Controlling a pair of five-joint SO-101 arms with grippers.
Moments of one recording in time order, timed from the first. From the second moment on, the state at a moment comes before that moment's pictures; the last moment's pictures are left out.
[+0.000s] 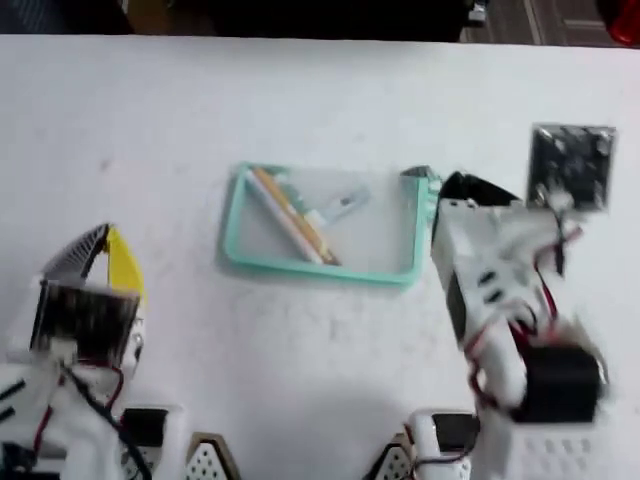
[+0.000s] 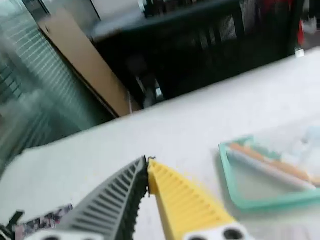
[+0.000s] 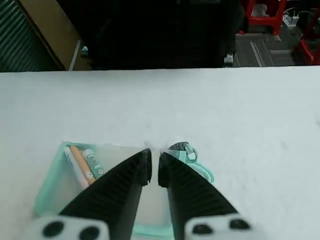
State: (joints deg) left arm -5.3 -82.1 30.2 79.3 -18.9; right arm -4.7 -56.6 12.7 78.8 -1.2
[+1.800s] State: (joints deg) left arm -5.3 -104.7 70.5 74.4 -16.0; right arm -4.5 -102.9 77.0 65.5 5.1
